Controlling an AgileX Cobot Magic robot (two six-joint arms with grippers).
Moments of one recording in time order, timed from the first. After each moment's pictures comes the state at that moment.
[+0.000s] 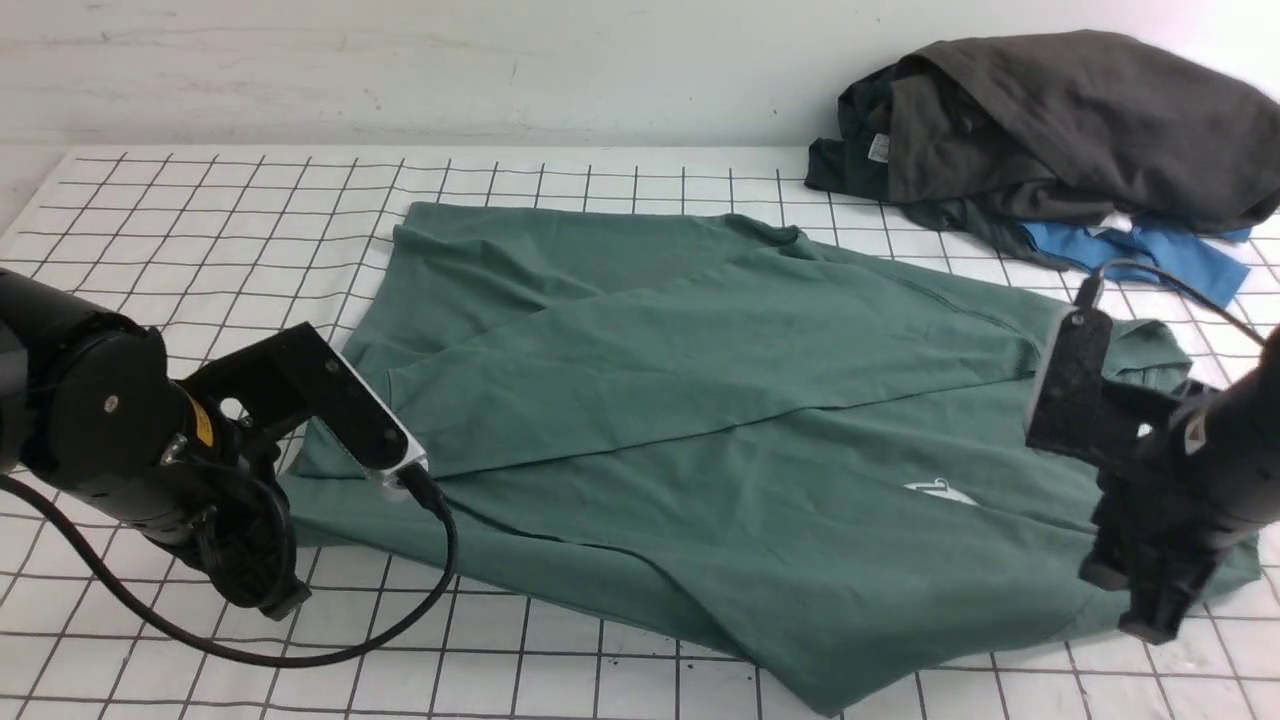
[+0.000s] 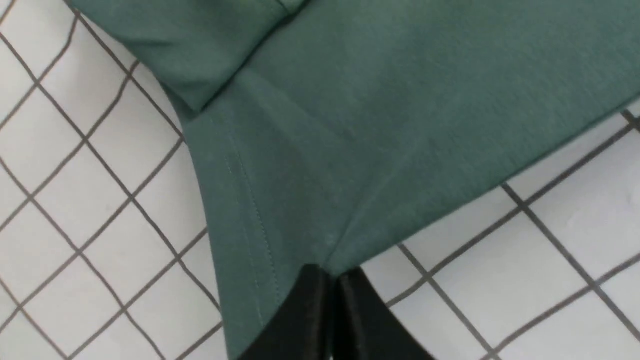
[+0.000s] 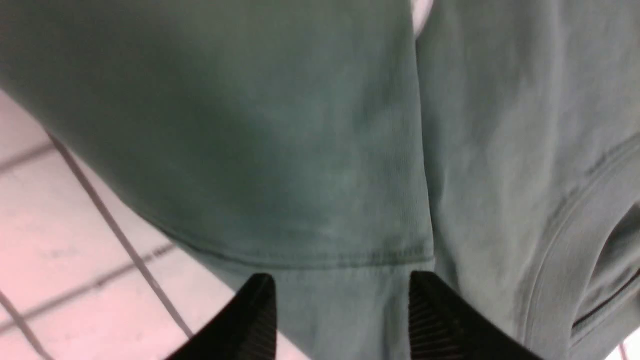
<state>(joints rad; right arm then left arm) 0.17 1.57 -0.86 -0.12 0.72 -0.88 -0.24 1.43 -0.84 0.13 0.67 0.43</state>
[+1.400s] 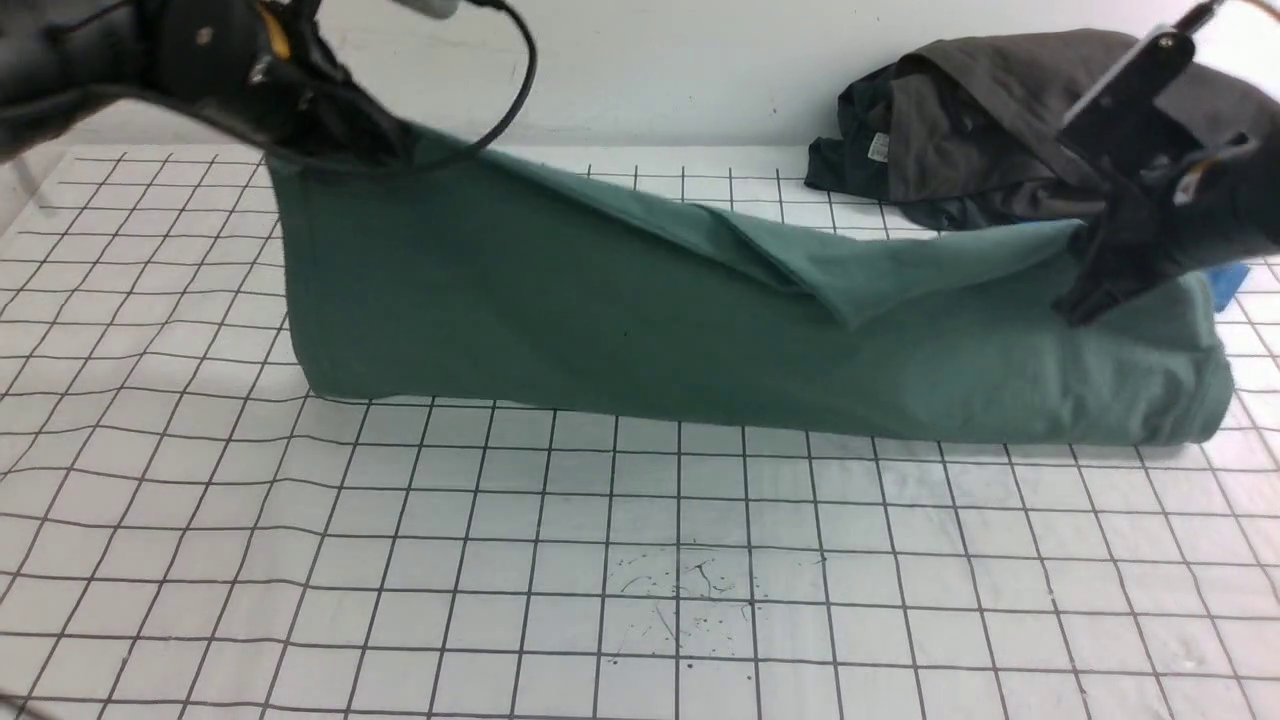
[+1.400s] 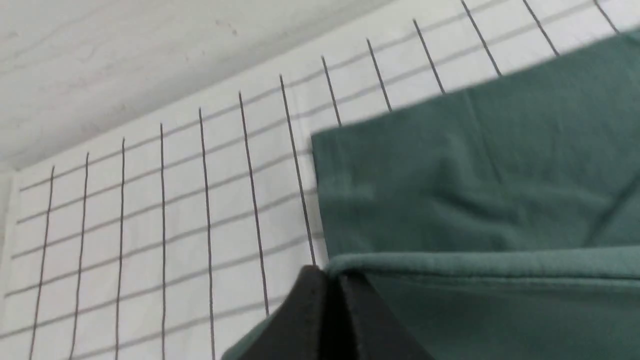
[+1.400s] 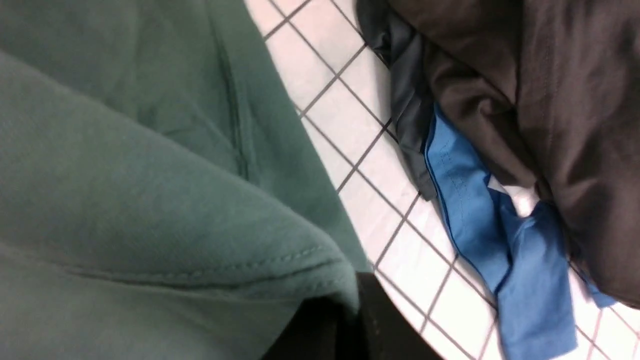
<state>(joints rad) 0.06 1.90 -1.42 -0.10 0.49 -0.58 -0.23 1.87 -1.67 0.36 0.59 -0.14</state>
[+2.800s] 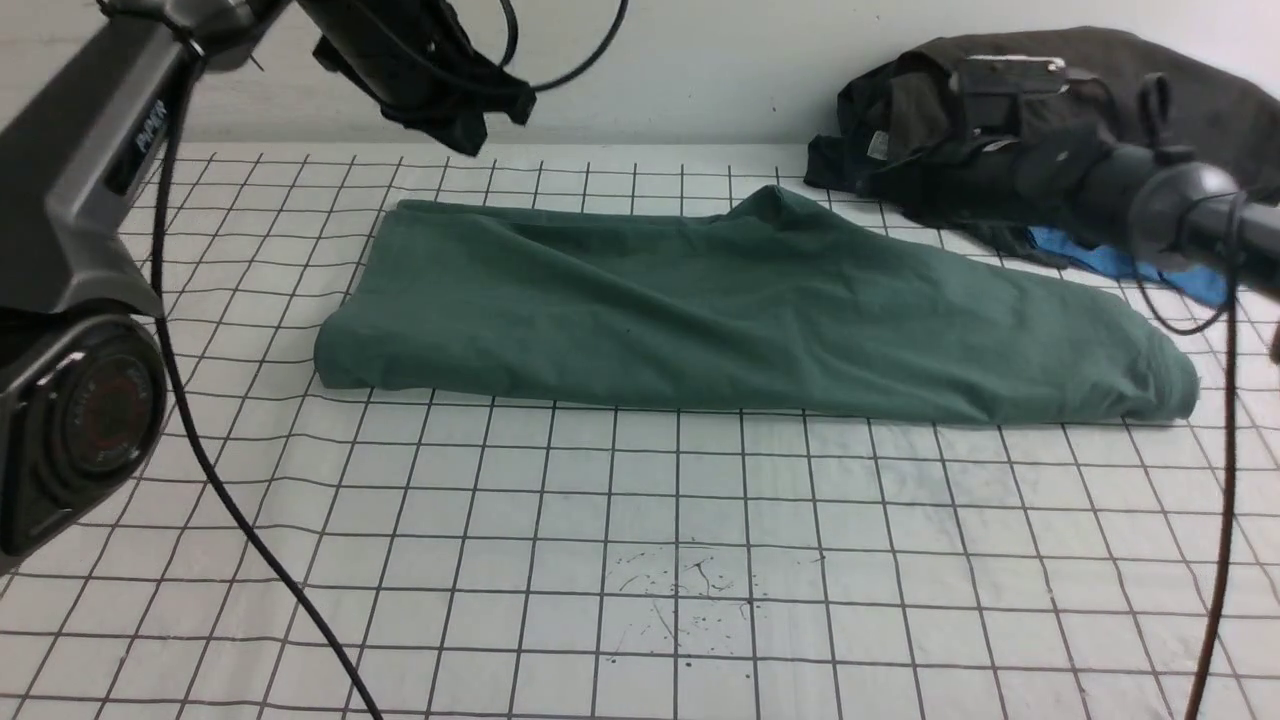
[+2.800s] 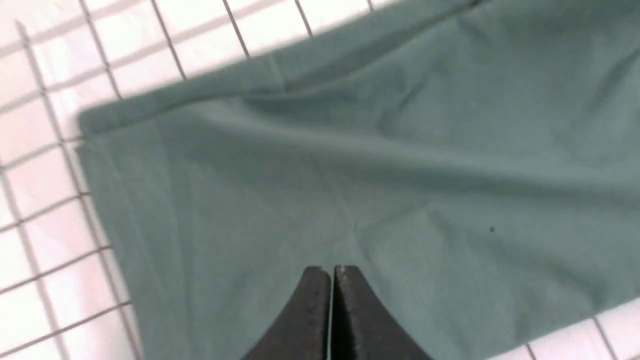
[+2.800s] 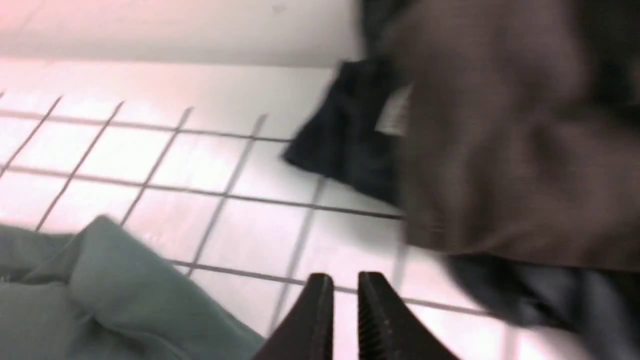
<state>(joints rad) 0.08 2.41 -2.01 0.73 0.39 -0.64 -0.20 2.27 -2.48 -0.16 1.25 0.22</state>
